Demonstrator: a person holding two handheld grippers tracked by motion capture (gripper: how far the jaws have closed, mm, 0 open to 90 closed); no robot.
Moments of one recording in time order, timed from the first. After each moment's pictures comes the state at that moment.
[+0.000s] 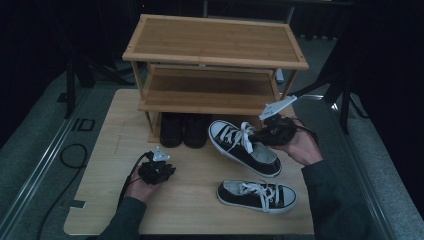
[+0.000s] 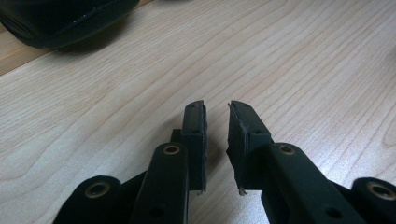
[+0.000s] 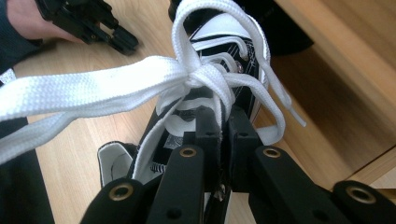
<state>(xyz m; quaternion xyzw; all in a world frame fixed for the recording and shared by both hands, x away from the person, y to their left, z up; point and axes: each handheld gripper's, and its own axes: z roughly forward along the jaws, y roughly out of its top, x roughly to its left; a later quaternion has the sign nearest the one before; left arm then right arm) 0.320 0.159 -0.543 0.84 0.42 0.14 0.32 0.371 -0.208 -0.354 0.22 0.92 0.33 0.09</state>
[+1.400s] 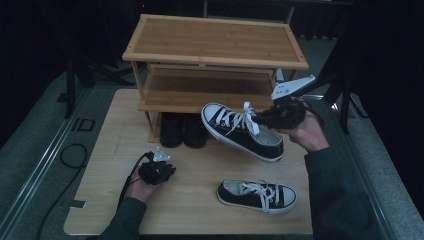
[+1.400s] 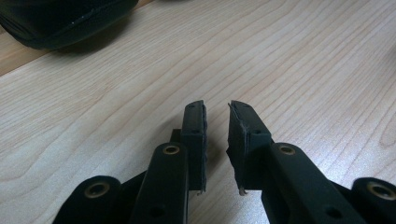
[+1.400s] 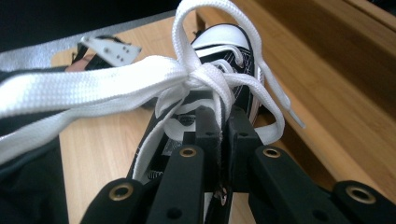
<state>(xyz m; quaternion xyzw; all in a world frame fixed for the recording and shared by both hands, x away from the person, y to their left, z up) 0.319 0.158 -0.543 0.84 0.42 0.14 0.32 0.380 -0.213 -0.304 0.19 0.89 0.42 0.08</state>
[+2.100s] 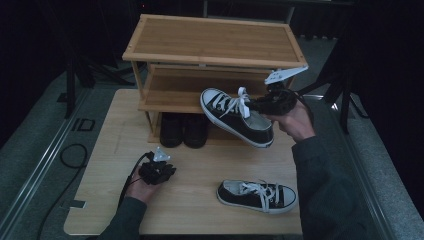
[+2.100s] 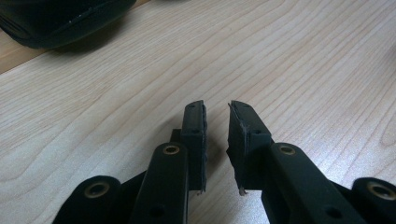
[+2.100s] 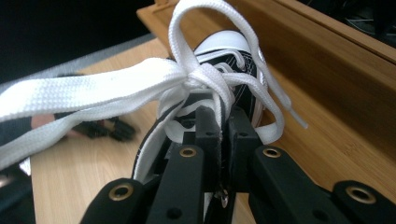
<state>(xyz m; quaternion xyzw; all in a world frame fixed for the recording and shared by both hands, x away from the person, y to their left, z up) 0.320 0.158 -0.543 0.84 0.42 0.14 0.32 0.415 -0.201 -0.306 0.24 0.86 0.44 0.09</state>
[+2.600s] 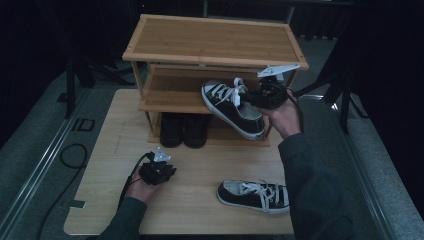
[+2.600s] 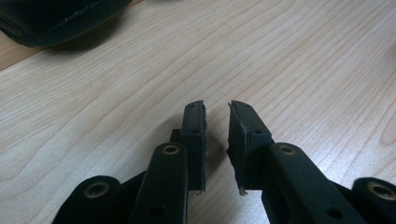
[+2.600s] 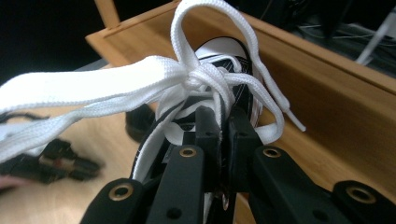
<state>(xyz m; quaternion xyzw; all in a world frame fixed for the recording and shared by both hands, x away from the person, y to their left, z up) 0.320 0.157 -0.544 0.84 0.41 0.14 0.32 0.433 -0.183 -0.314 0.30 0.83 0.45 0.14</state>
